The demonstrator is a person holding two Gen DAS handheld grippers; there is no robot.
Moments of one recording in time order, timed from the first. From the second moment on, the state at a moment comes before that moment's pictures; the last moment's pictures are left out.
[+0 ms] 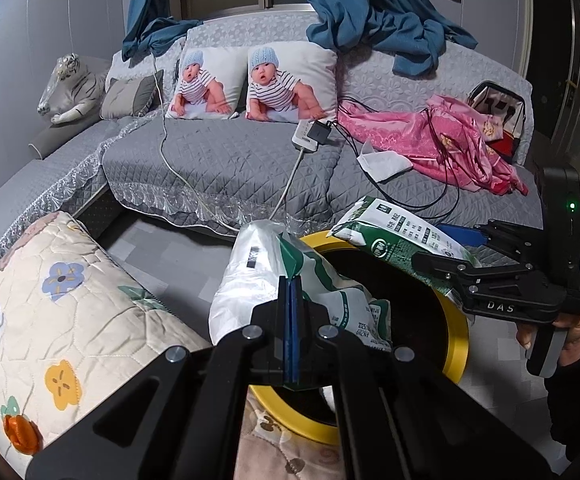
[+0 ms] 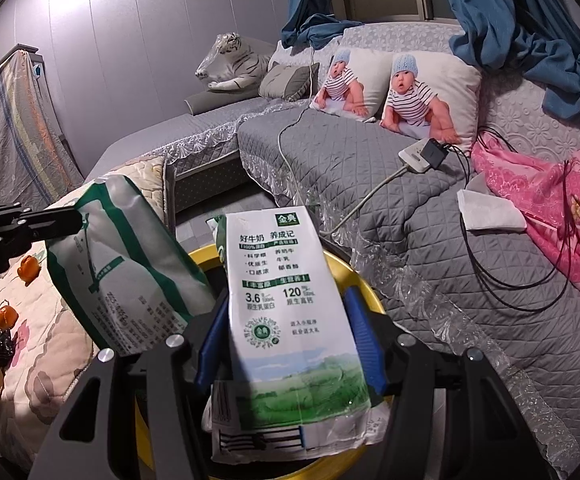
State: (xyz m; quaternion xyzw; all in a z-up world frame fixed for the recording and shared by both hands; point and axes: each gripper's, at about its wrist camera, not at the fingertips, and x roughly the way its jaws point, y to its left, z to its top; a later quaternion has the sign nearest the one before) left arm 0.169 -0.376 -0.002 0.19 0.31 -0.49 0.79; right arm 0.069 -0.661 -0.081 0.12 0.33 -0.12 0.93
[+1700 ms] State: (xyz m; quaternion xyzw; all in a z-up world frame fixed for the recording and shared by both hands) left arm 0.186 -0.267 0.030 0.08 0.31 -0.41 0.86; right arm 0.090 -0.616 -0.036 0.11 0.29 -0.11 0.94
